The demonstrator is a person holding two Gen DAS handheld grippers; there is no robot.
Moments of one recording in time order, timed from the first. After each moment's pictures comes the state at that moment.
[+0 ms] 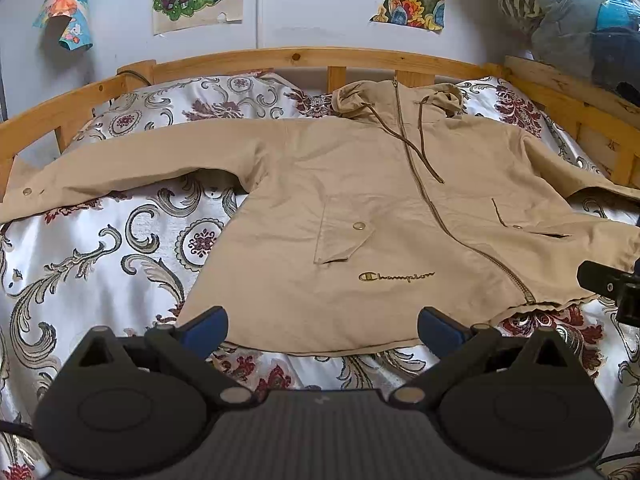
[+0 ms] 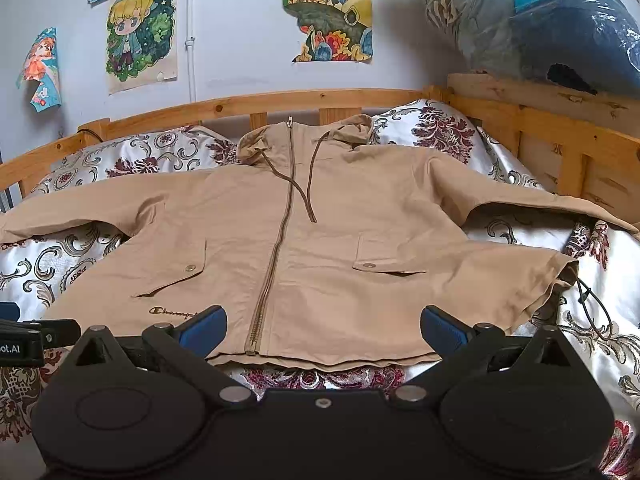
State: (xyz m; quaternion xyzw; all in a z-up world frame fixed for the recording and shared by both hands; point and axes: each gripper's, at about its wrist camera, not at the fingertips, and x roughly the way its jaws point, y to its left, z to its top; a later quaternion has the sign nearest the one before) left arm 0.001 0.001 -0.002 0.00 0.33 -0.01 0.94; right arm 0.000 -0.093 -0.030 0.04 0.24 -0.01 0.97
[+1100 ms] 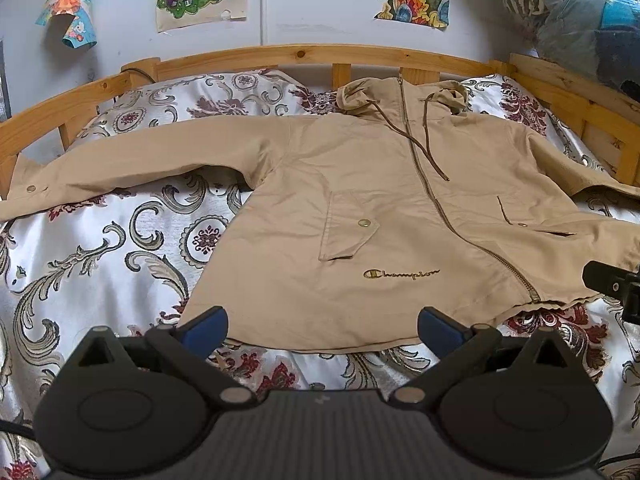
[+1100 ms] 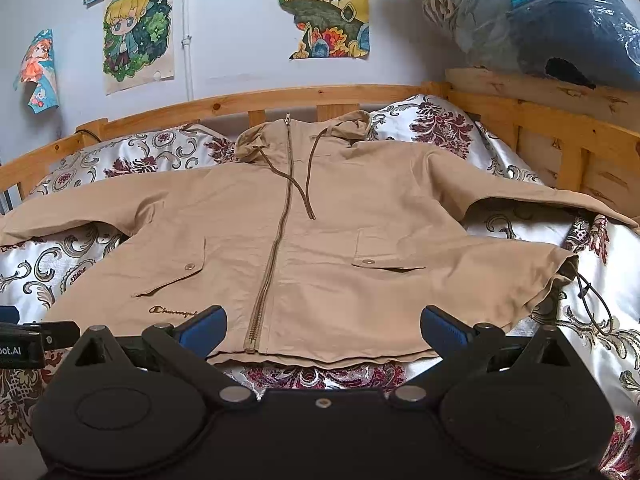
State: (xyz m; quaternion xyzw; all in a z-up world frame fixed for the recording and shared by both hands) left arm 0.000 0.003 -0.004 0.00 0.34 0.00 0.94; right arm 0.001 -0.093 -0.030 0.04 0.25 -0.01 0.97
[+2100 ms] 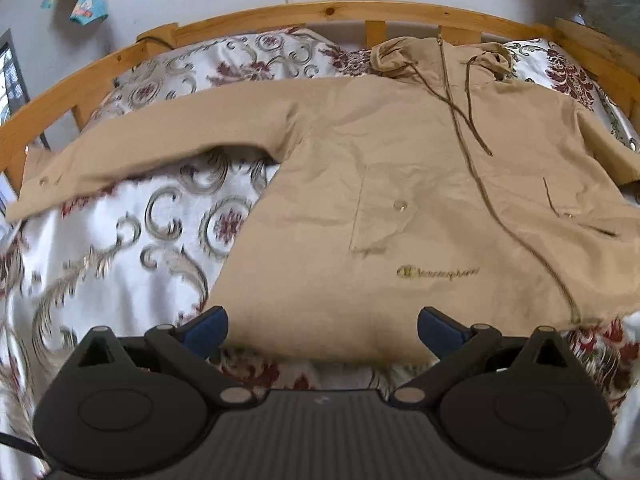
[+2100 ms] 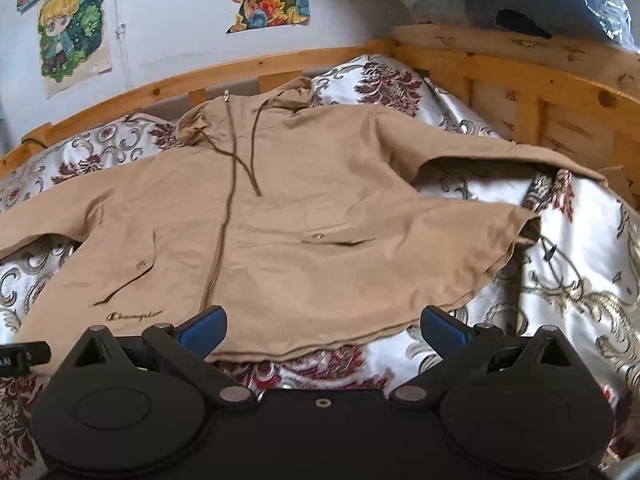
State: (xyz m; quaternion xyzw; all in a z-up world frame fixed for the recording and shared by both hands) left arm 0.053 -0.004 0.013 0.02 0.42 0.06 0.91; right arm 0.021 -0.117 -0.027 0.09 0.30 -0.09 0.95
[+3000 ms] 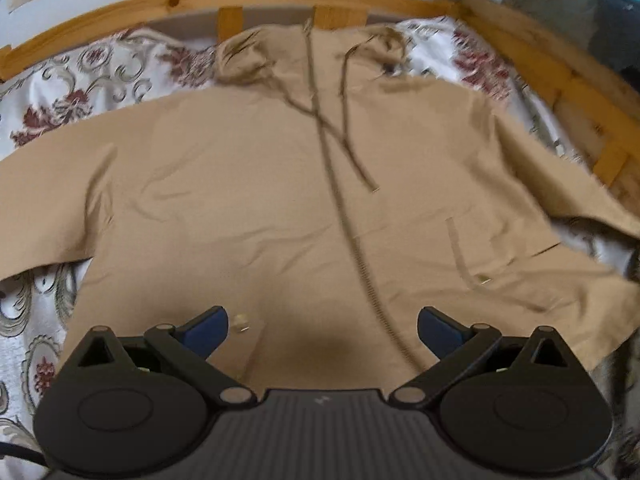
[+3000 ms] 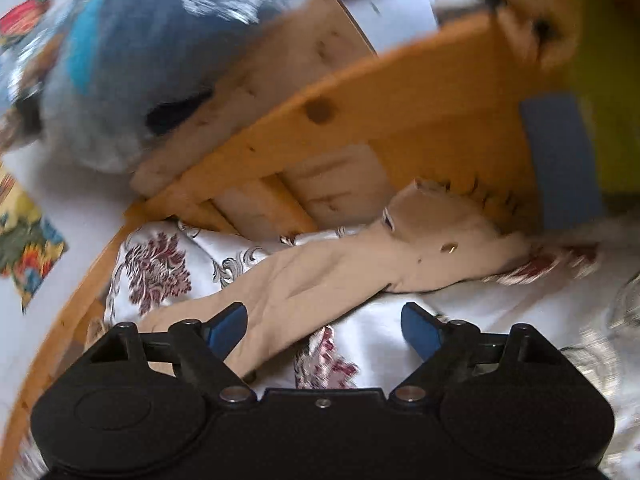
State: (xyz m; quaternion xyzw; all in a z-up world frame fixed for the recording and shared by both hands) left arm 0.210 -0.065 0.001 0.01 0.45 -0.13 0.88; right arm 0.071 -0.381 -0.021 0.43 0.15 -0.33 0.83
